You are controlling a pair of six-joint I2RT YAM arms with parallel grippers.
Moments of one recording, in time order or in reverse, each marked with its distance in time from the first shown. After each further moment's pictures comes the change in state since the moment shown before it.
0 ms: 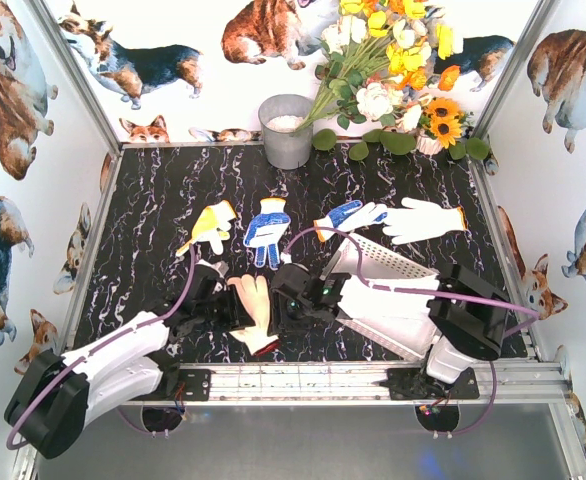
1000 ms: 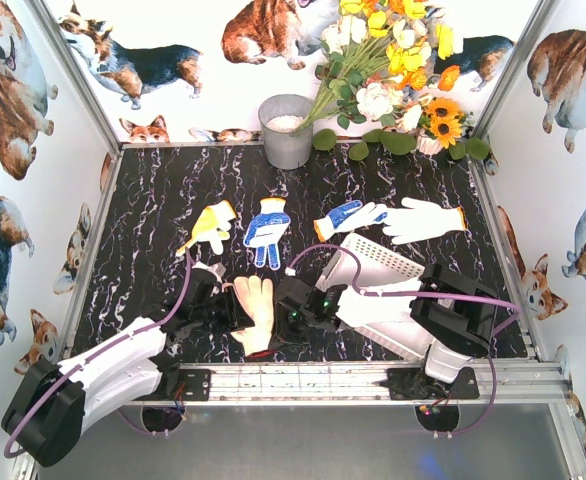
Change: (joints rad) left arm 0.000 -0.057 -0.043 0.026 -0.007 -0.023; right arm 0.021 0.065 -0.116 0.196 -0.105 0.176
